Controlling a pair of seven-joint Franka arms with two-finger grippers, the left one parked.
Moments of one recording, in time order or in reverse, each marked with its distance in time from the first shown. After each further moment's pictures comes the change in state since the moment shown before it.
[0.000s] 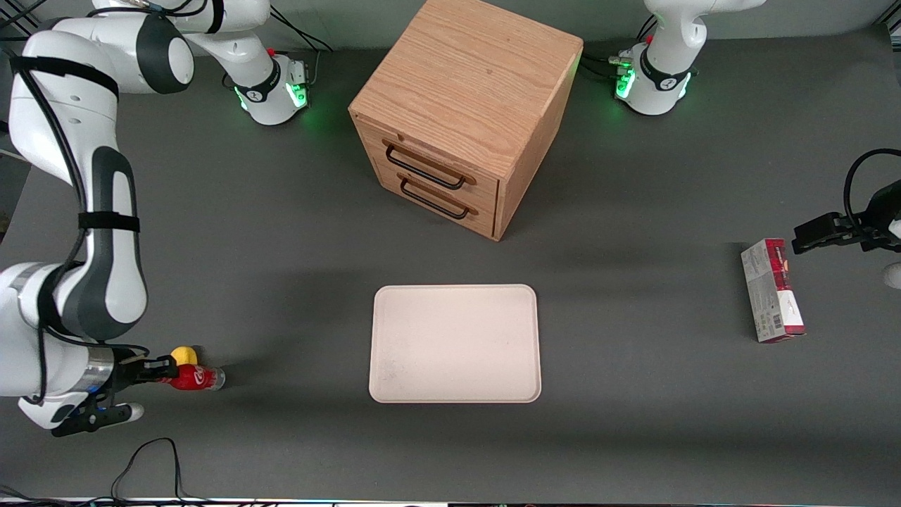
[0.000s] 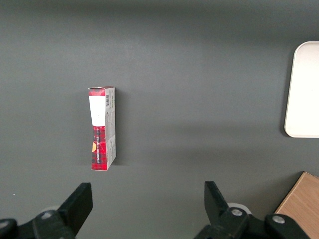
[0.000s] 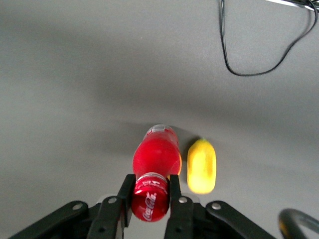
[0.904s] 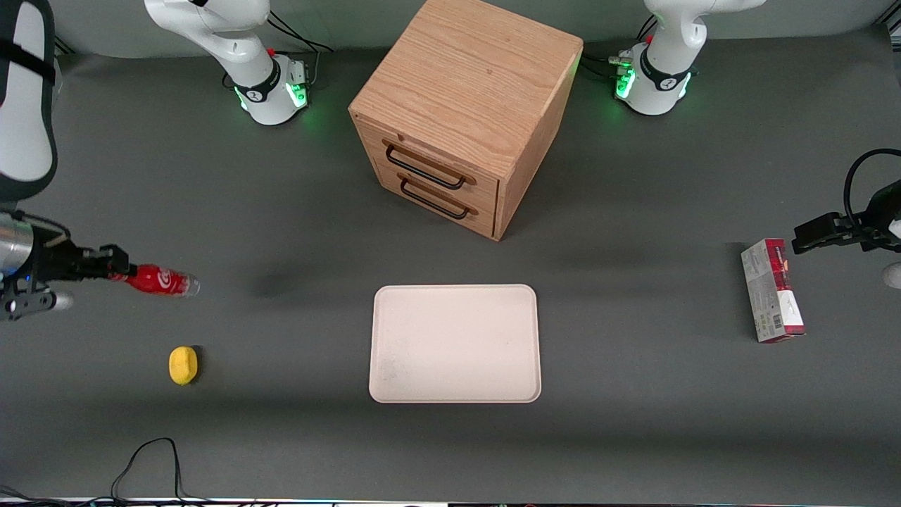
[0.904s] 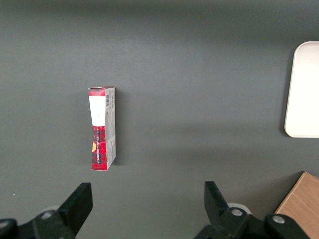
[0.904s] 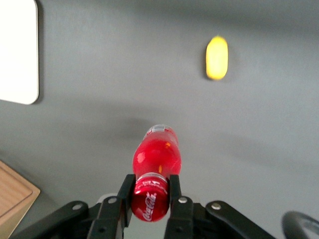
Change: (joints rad) arm -0.003 -0.607 -0.009 -0.572 -0.006 -0.131 0.010
